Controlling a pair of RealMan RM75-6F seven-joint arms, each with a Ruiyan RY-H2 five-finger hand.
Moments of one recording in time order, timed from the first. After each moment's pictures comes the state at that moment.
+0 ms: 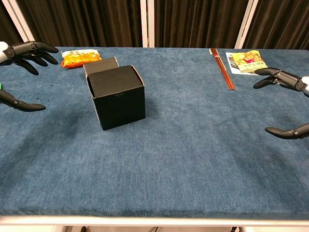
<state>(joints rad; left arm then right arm) -0.43 -1.51 -0.06 -1.37 1.53 1.29 -0.21 0.33 -1.49 0.00 -1.39 -1.60 1.29 0.25</state>
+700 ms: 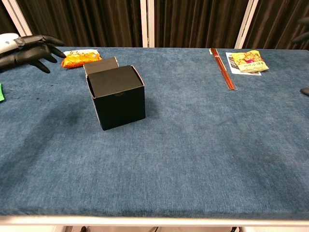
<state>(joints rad) -0.51 -1.46 -0.15 -1.45 1.38 1.09 -0.39 0.28 -1.35 0.04 -1.52 -1.62 1.45 0.21</state>
